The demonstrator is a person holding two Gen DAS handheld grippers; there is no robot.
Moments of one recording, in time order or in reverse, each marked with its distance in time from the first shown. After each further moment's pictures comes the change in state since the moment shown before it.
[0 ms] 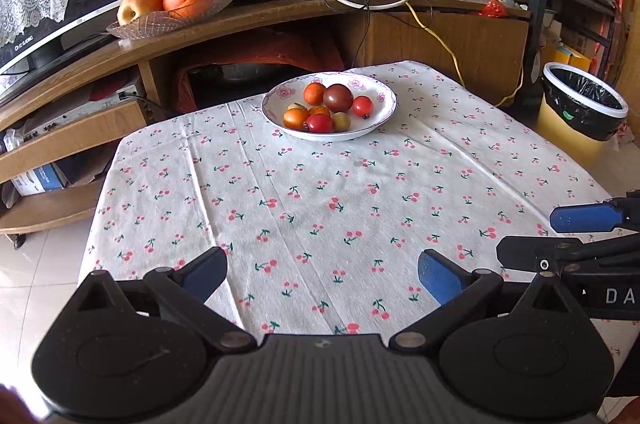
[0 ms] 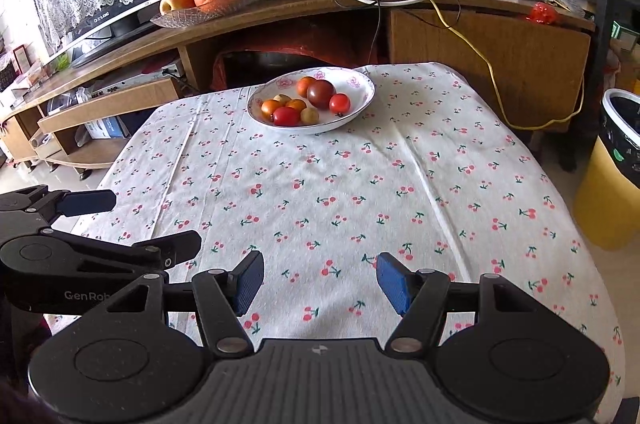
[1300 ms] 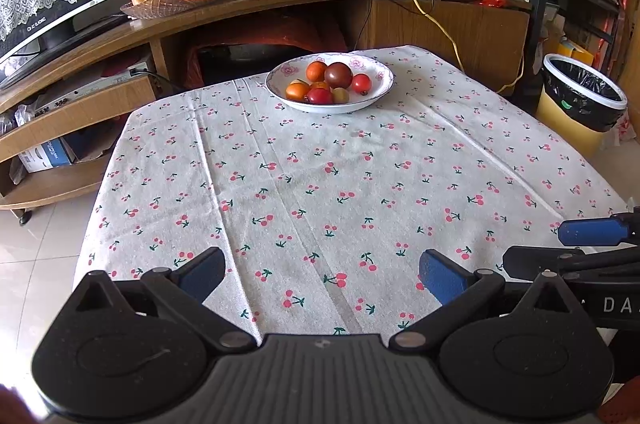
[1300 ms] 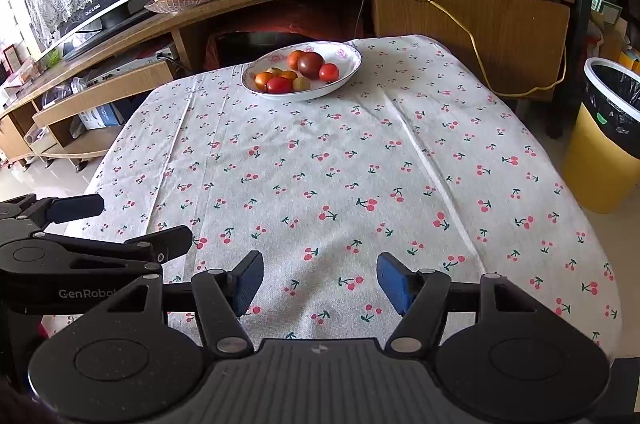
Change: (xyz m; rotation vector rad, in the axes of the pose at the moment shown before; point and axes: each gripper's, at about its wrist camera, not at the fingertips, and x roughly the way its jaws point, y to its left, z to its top) left arm -0.018 -0.009 -0.025 -0.020 0.030 0.020; right arm -0.017 0.003 -0.029 0.044 0.052 -0.031
